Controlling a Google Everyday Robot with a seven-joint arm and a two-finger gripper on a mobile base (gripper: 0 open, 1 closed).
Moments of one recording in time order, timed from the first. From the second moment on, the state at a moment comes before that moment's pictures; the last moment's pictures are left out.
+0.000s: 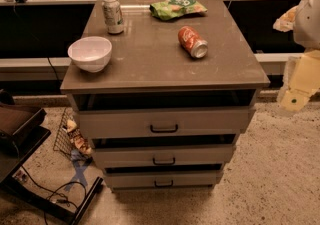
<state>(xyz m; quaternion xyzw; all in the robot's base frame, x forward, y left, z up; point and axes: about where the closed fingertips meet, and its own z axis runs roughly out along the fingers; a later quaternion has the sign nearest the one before) 0.438 -0.216 0.978 -0.60 0.78 -0.04 0.16</state>
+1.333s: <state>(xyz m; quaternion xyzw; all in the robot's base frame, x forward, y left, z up) 0.576 -0.206 1.004 -0.47 0.86 -0.01 0.19</state>
